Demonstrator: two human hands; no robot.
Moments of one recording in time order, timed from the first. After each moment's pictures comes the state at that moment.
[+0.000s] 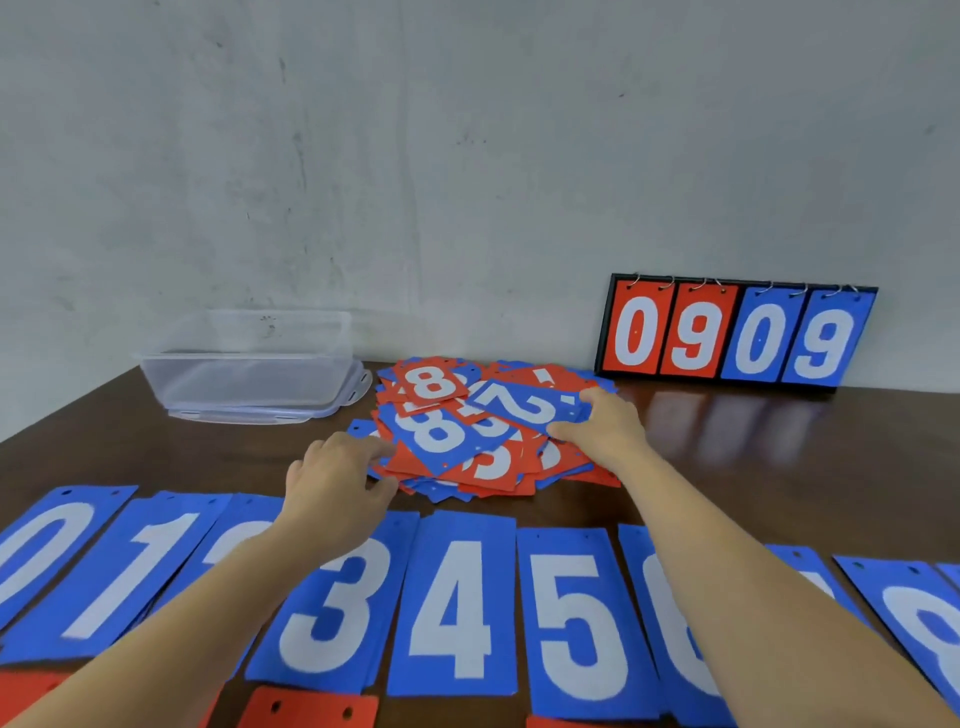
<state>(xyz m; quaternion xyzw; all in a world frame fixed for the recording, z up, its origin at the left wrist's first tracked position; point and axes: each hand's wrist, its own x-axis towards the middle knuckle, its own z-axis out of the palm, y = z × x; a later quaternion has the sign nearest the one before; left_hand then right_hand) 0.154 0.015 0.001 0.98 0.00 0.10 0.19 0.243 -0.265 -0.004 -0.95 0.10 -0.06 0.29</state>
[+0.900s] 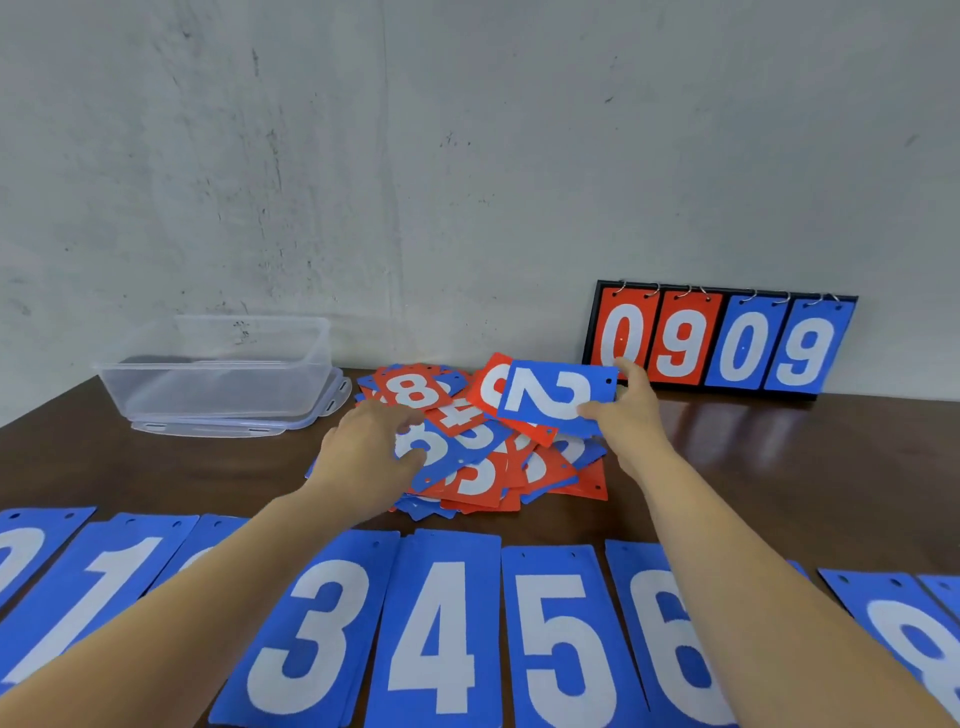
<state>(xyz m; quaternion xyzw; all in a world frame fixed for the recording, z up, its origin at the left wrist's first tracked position) 0.188 -0.017 0.027 0.96 -0.07 0.10 0.24 0.252 -0.288 0.008 -0.76 0.12 -0.16 0.62</state>
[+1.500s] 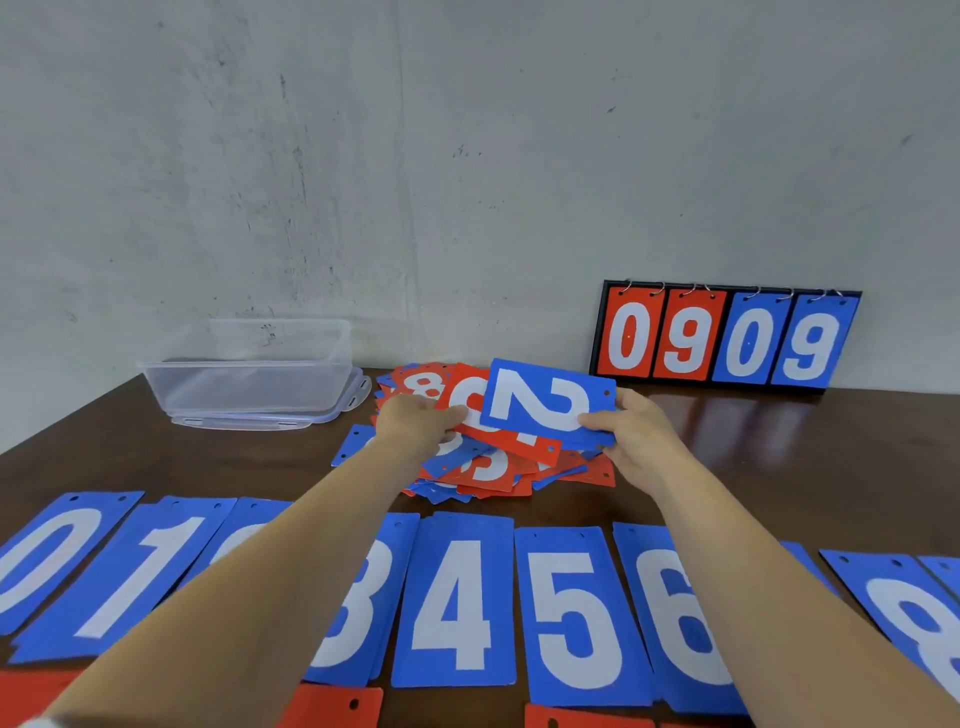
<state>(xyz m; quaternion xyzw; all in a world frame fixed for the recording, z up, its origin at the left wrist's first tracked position) 0.211 -0.050 0.031 0.81 0.13 0.01 0.57 0.212 -0.279 0.010 -0.66 0.10 -0.05 0.74</state>
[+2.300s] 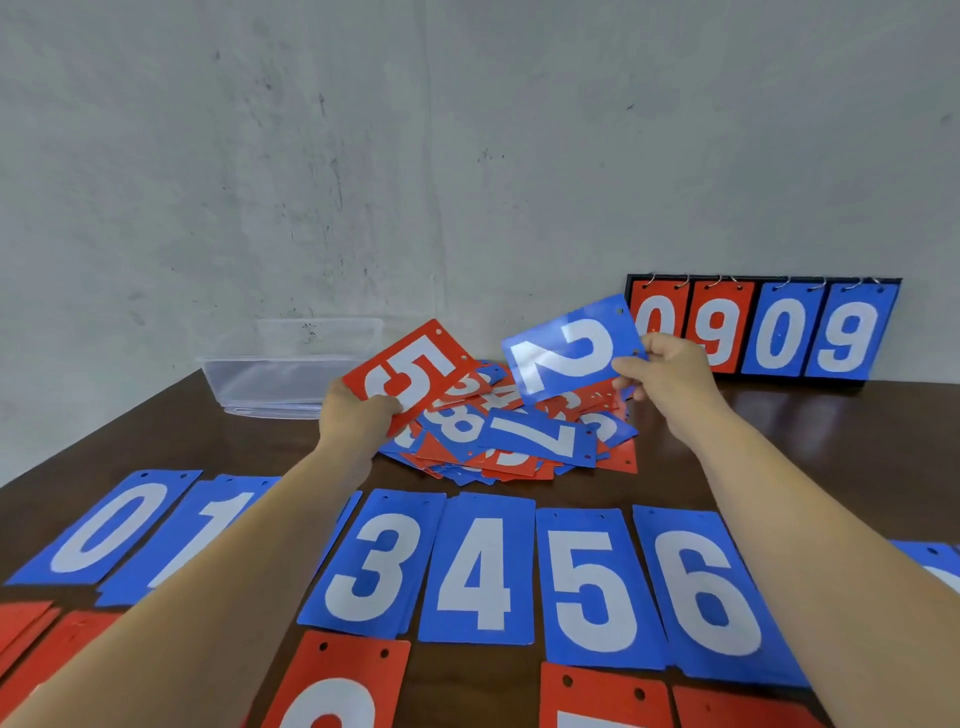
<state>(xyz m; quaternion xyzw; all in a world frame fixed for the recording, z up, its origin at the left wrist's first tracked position) 0.179 0.011 0.030 0.70 0.18 0.14 0.67 0.198 -0.283 0.054 -0.79 0.02 -0.17 0.59</state>
